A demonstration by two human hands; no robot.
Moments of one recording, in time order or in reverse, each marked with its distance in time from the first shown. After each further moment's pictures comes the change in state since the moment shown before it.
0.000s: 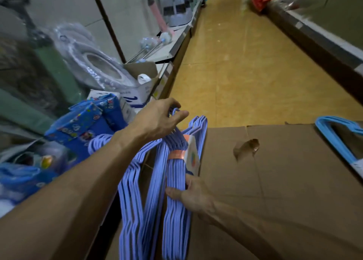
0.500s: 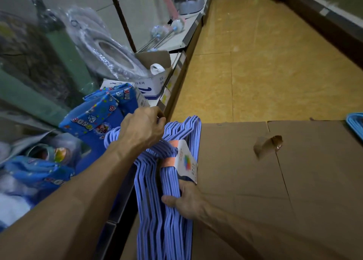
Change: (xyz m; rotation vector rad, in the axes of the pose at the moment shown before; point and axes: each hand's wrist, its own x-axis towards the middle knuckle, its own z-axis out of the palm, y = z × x) left_hand -0.018 -0.085 0.017 0.220 0.118 -0.246; right_hand 0.039 0.029 0.060 -0.117 -0.157 0.076
